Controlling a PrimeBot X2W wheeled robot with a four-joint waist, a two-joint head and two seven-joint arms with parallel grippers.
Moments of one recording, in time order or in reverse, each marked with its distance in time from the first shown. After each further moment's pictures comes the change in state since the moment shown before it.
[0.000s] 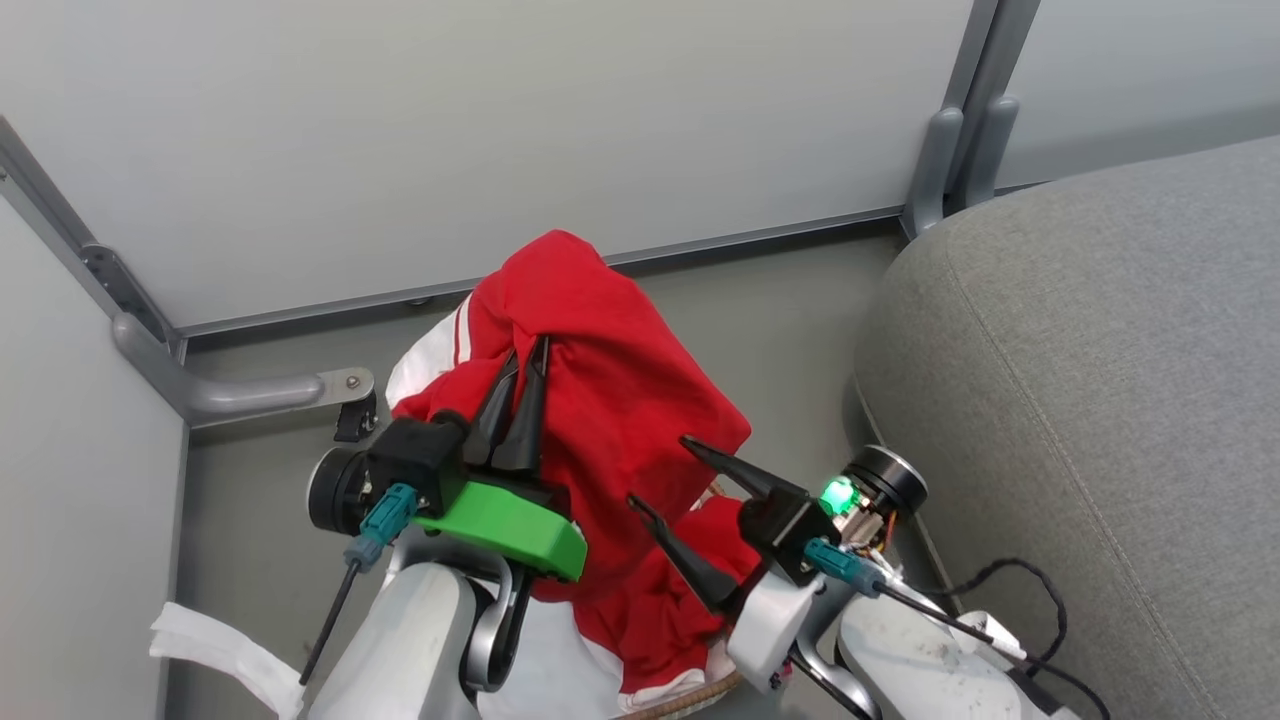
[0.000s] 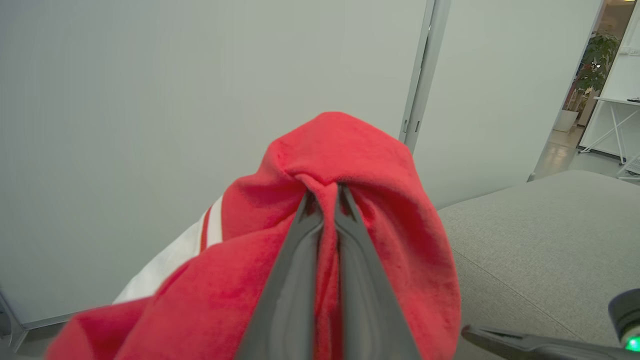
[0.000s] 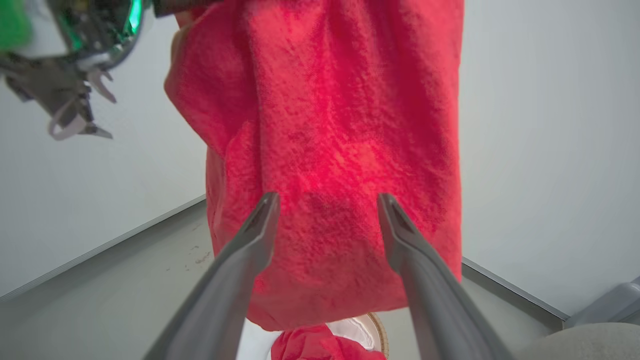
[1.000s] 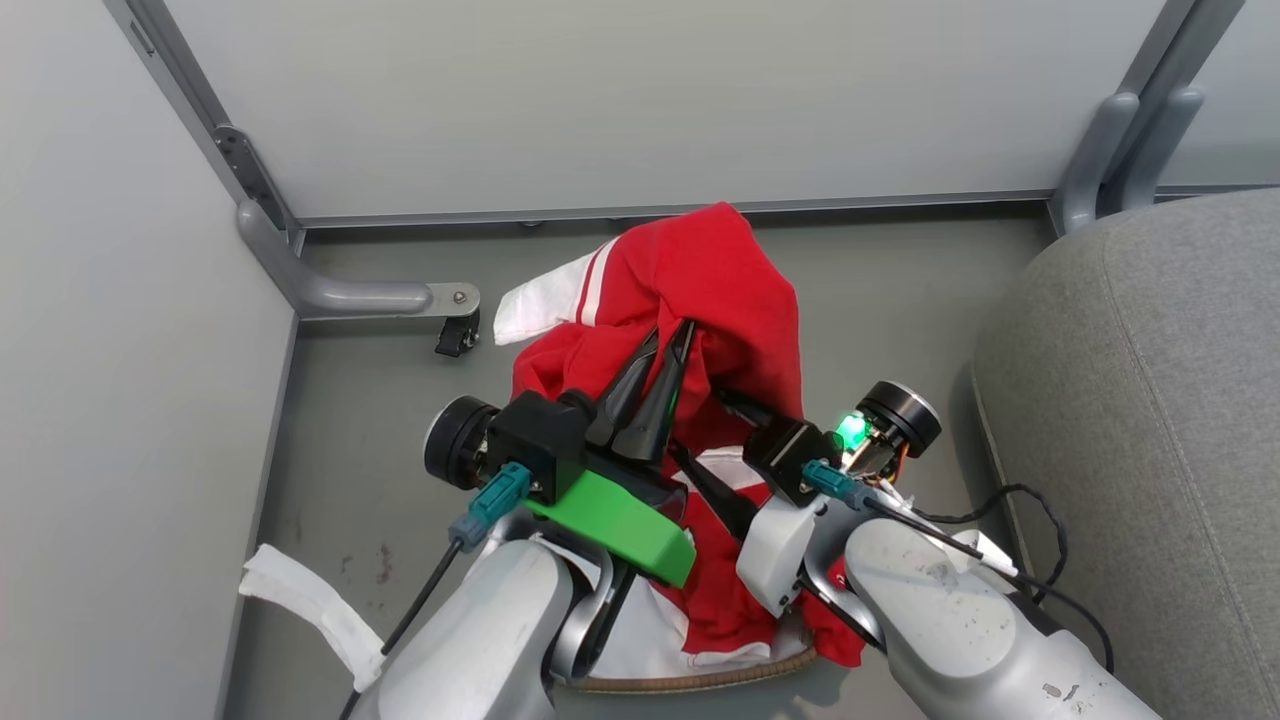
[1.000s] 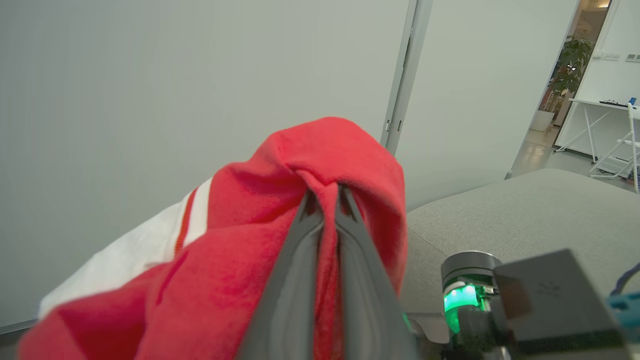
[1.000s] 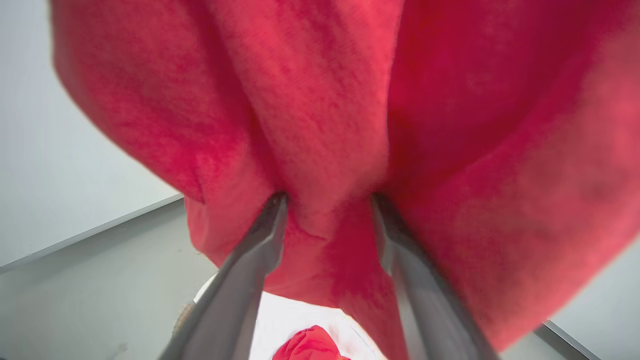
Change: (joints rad) left arm -0.115 0.000 -0.253 -0.041 -0.109 0.021 0.000; right arm -0.171 0.010 0.007 0.188 0.006 0.000 0.000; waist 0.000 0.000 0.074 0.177
